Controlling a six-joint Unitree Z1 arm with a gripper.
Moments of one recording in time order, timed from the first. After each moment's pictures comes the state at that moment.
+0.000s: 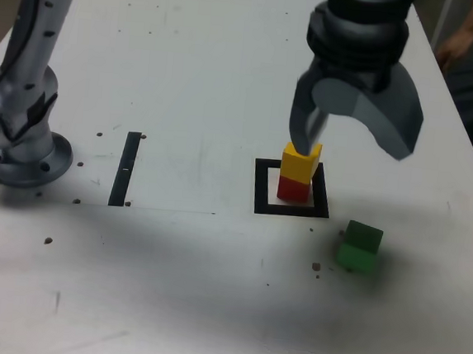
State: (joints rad) arm -0.22 2.09 -1.97 1.48 0.08 0.16
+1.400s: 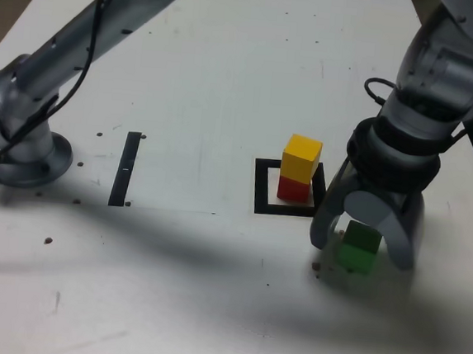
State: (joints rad) arm -0.27 2.41 -2.15 1.50 -0.02 0.13
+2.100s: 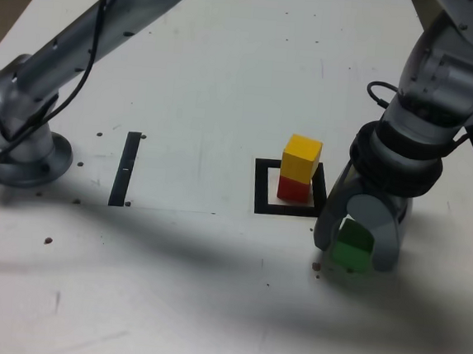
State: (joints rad) arm -0.27 2.42 -2.15 1.49 -0.01 0.13
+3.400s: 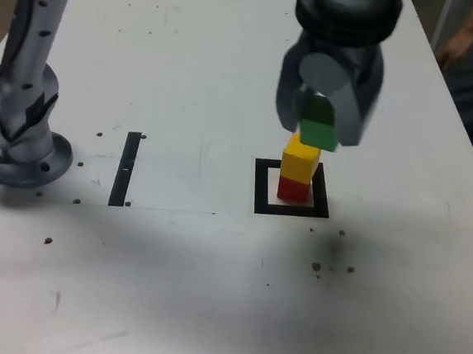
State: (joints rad) arm -0.25 2.06 -2.03 1.61 0.15 0.15
